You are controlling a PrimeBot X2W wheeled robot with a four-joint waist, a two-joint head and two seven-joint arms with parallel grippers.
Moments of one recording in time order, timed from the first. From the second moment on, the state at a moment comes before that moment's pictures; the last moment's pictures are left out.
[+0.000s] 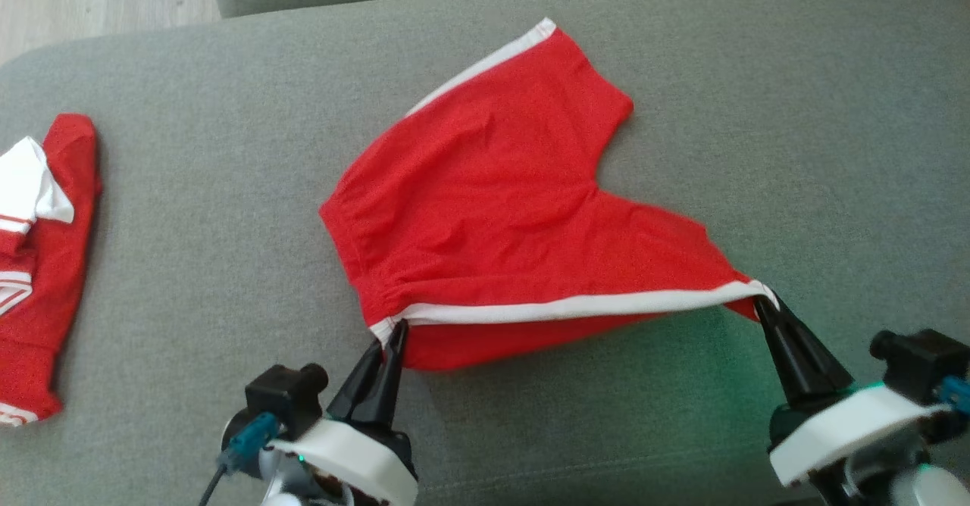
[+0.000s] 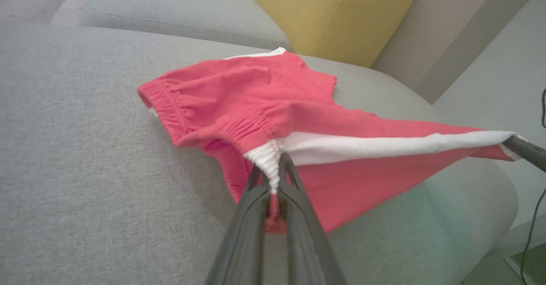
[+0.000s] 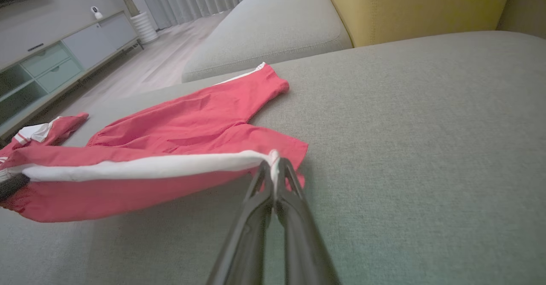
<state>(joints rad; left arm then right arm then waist) 0.04 0.10 -0.41 0.07 -0.36 0.01 -0.12 0.11 -0.25 0.15 -0.05 0.44 0.13 0.09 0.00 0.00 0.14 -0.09</state>
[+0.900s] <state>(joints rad) -0.39 0.05 -0.42 0.22 -0.49 -0.05 -0.18 -0.67 -0.45 0.33 0.34 0.49 0.13 0.15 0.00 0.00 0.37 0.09</state>
